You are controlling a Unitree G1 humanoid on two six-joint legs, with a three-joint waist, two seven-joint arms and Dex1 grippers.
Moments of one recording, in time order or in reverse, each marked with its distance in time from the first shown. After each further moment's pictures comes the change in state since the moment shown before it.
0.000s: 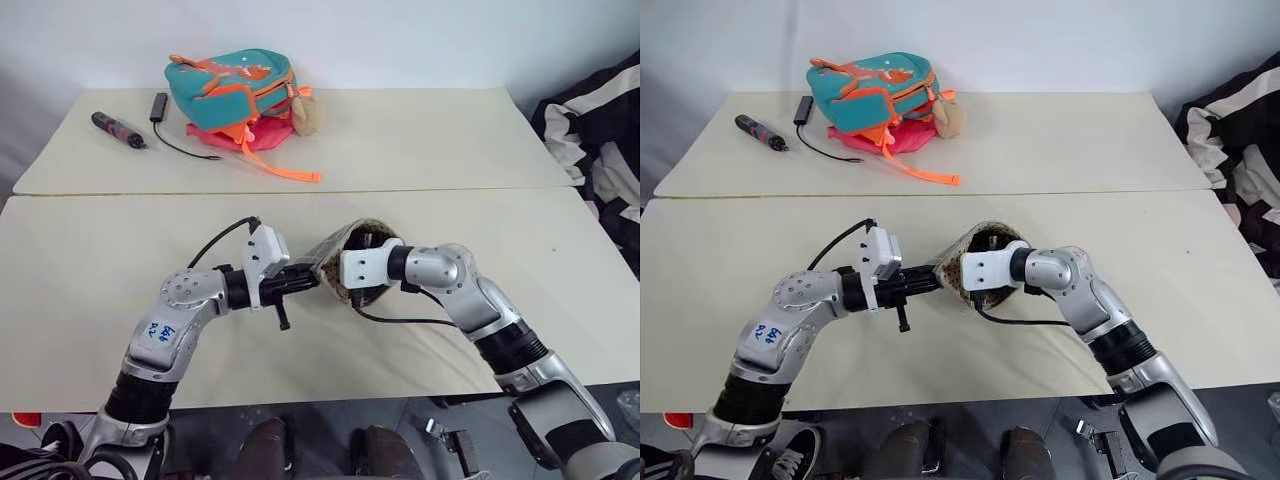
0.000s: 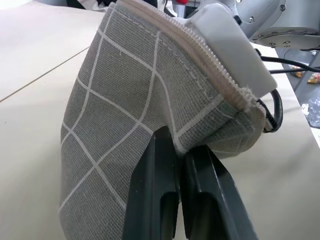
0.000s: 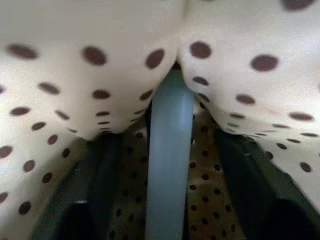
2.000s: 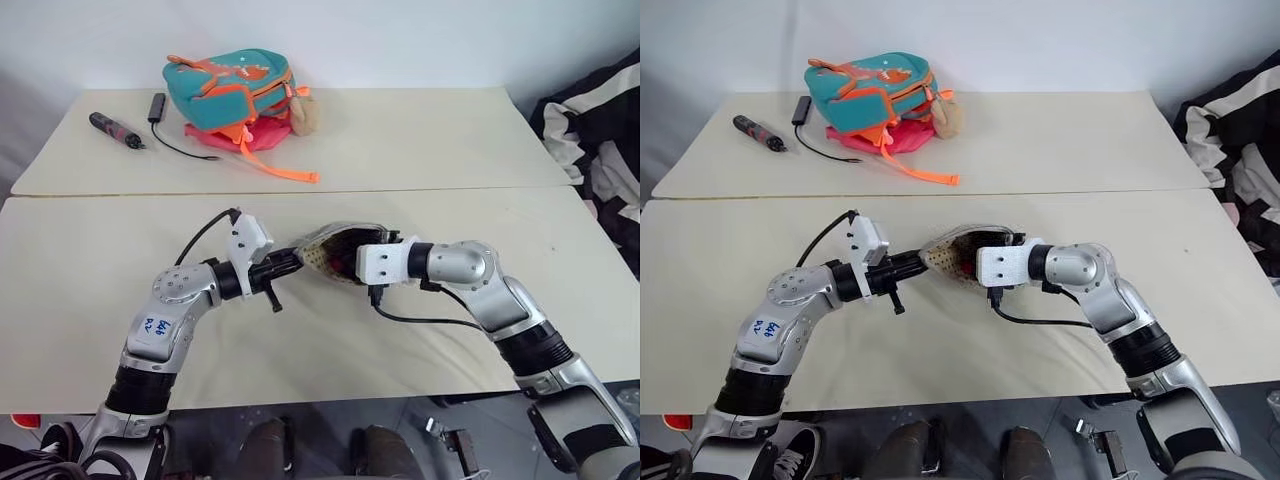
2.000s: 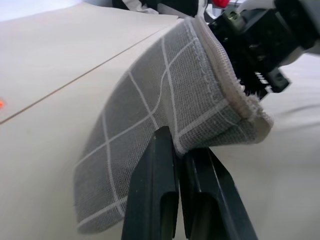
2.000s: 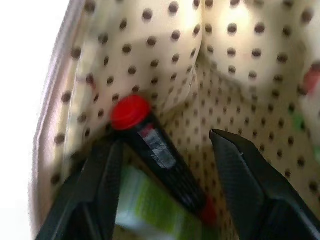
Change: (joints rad) left arm -0.019 -0.011 0.054 0.123 0.013 -0.067 0.070; right arm 0.024 -0.099 -0.045 -0.065 0.136 -0.008 0.087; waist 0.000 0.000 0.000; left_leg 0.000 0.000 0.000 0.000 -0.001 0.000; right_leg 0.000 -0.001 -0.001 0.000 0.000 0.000
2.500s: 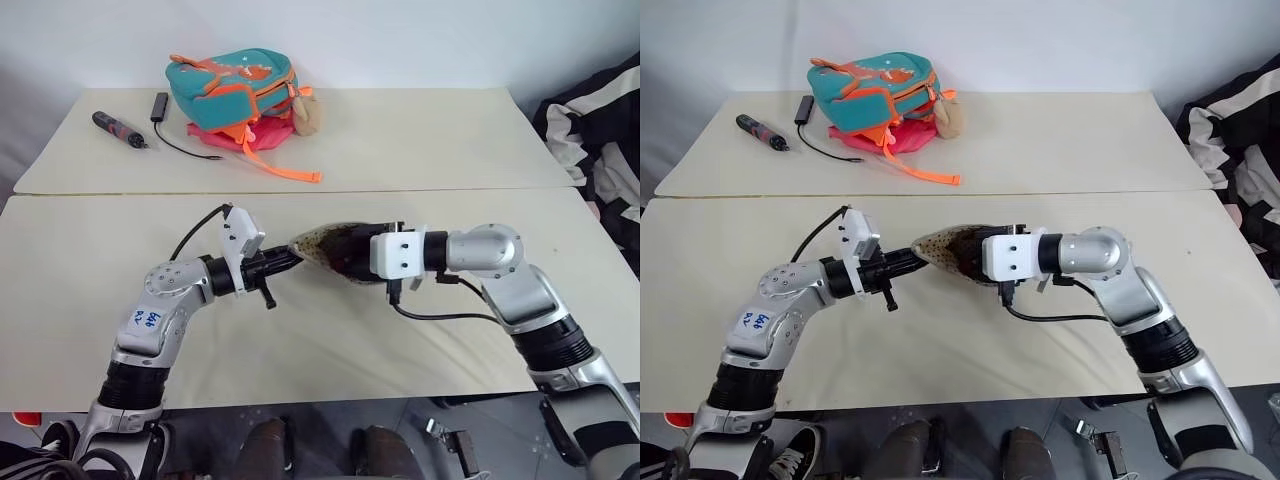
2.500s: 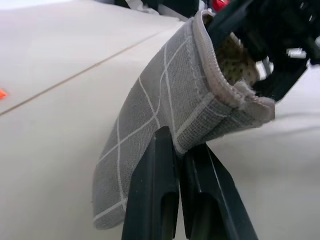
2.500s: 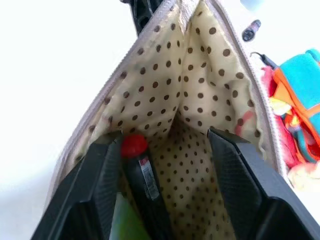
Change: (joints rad) left arm -0.021 0.030 0.031 0.003 -0.050 0.085 -0.031; right arm -0.024 -0.082 -0.061 -0.107 0.197 -0.013 0.190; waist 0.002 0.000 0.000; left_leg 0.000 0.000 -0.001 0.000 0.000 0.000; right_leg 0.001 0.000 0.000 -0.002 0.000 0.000
